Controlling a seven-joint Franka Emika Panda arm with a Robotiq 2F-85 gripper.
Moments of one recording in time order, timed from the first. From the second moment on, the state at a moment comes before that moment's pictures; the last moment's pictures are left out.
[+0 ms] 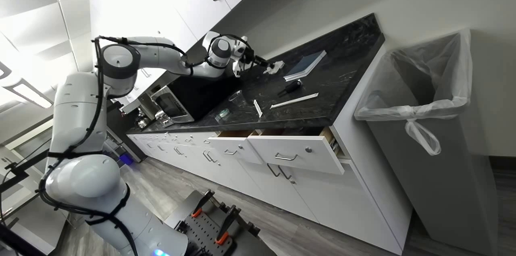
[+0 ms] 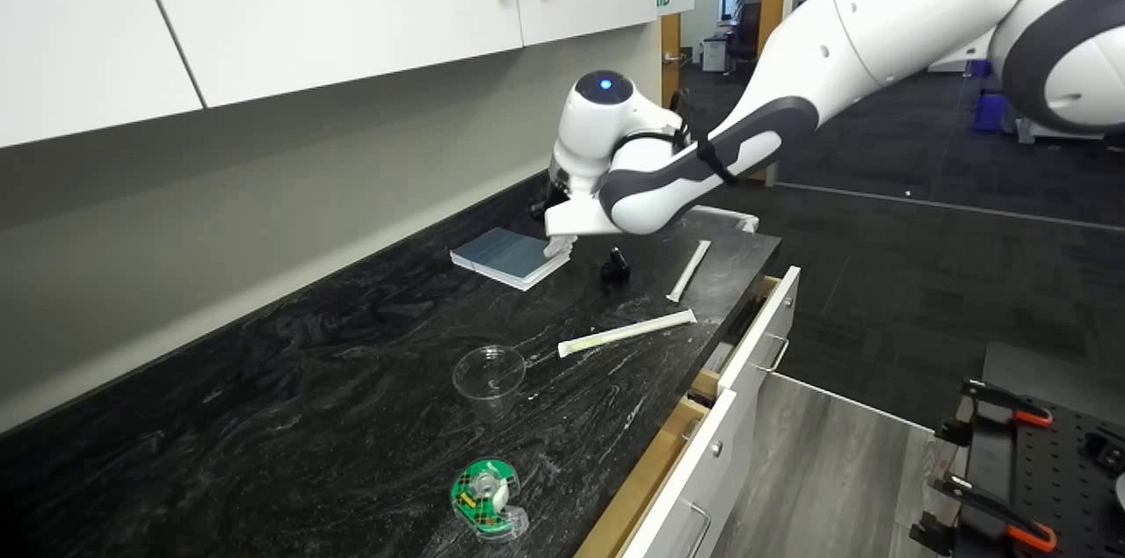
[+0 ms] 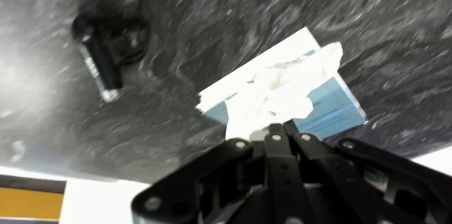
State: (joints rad) arm 0.45 0.70 -0.35 -1.46 -0.28 2.65 1.11
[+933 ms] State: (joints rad) arm 0.40 0.53 -0.62 -1.79 -0.60 2.86 1.47
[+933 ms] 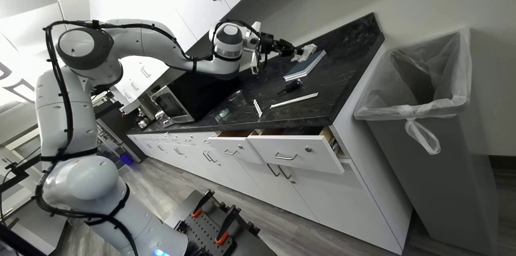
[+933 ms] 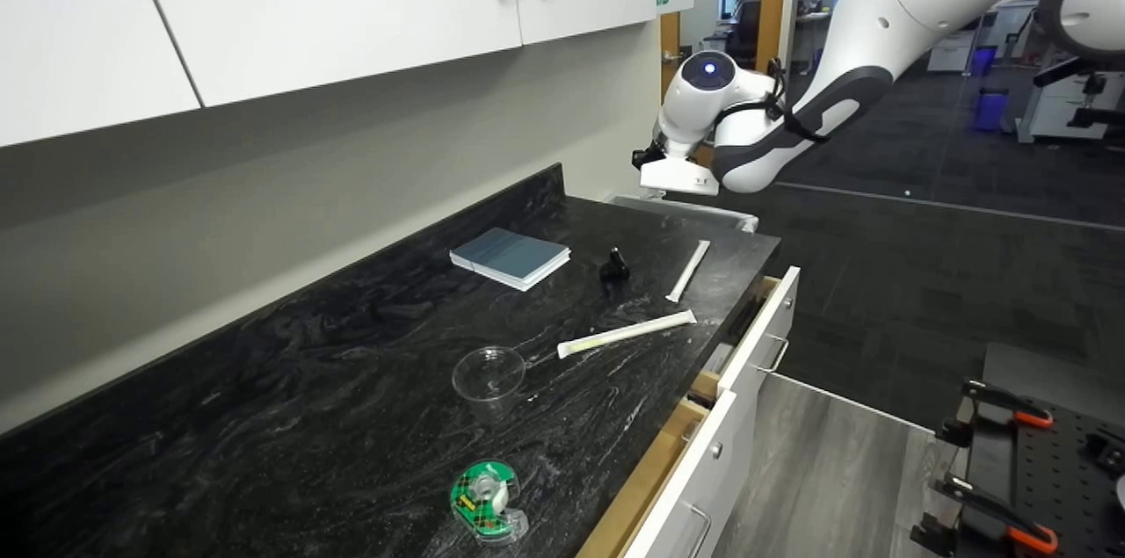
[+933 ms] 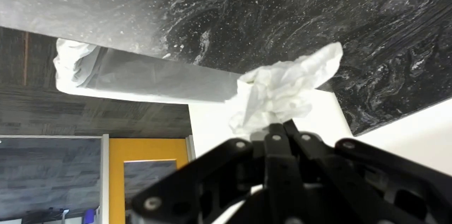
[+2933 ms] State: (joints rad) arm -0.23 1.08 -0.31 -0.92 0.00 2.52 1.16
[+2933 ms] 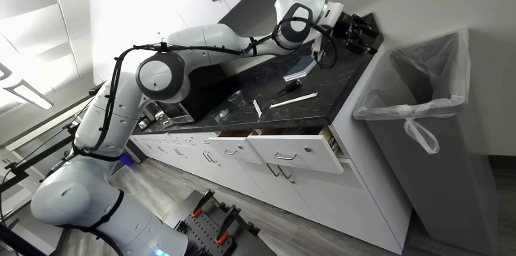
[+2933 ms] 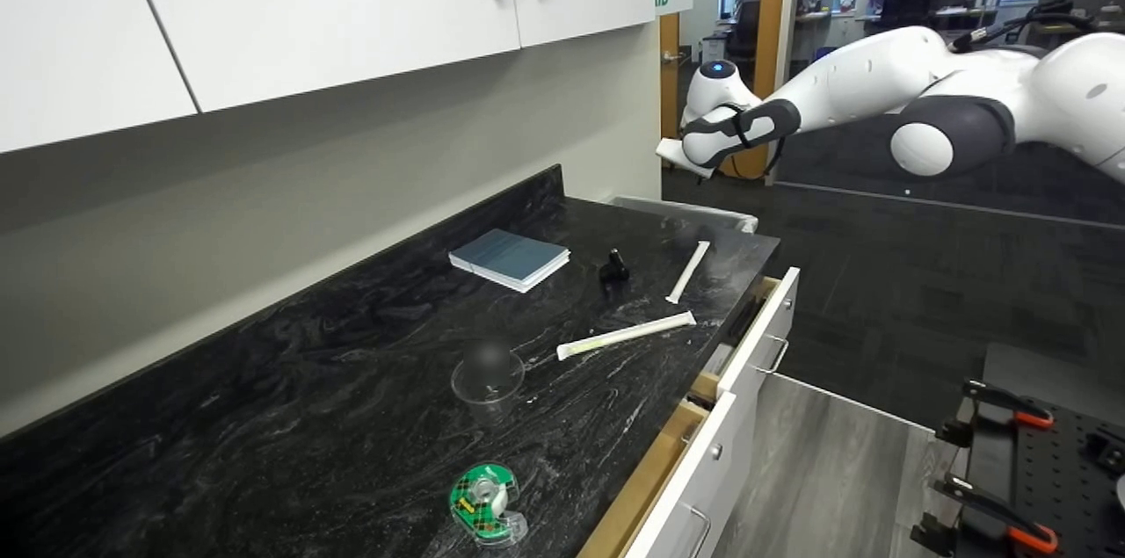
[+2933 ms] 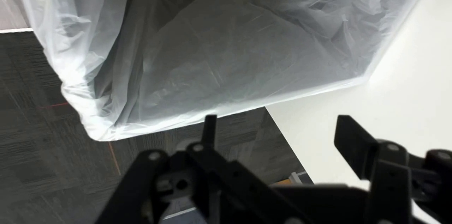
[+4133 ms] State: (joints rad) arm -0.07 0.48 -0.37 -1.62 -0.18 2.40 1.09
